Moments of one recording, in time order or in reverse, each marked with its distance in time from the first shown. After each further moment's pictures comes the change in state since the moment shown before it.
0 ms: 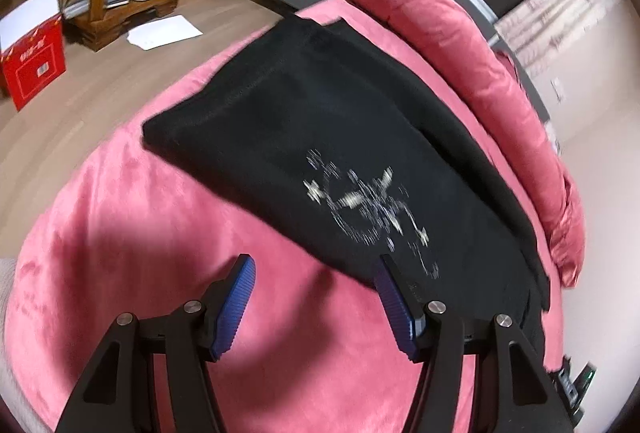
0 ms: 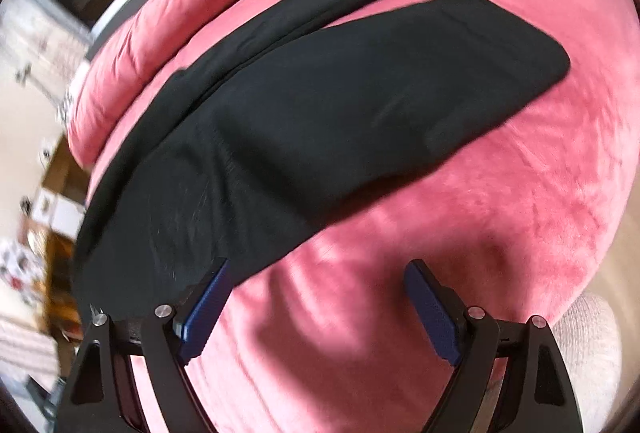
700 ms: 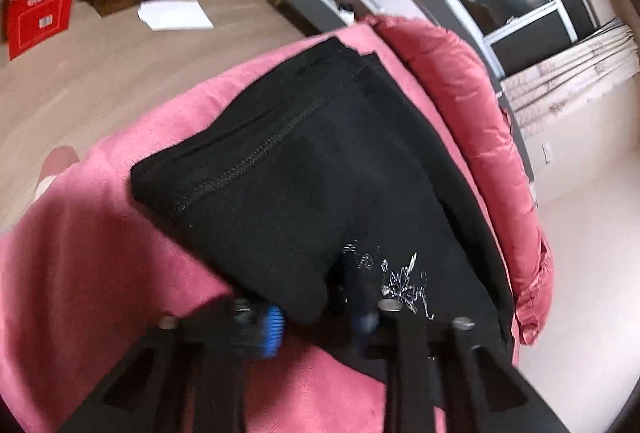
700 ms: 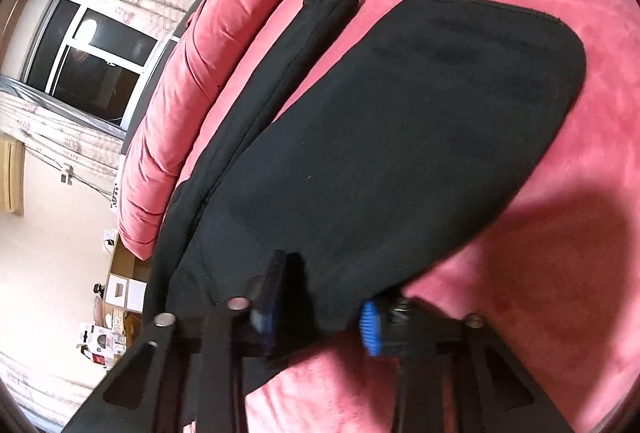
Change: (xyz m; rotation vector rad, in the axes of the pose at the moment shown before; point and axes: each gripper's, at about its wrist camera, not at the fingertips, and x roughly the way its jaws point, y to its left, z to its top) left arm 0.039 0.040 0.046 -0.165 -0.024 -0.122; right arm 0.009 -0.077 0.049 0.228 -0.130 0.276
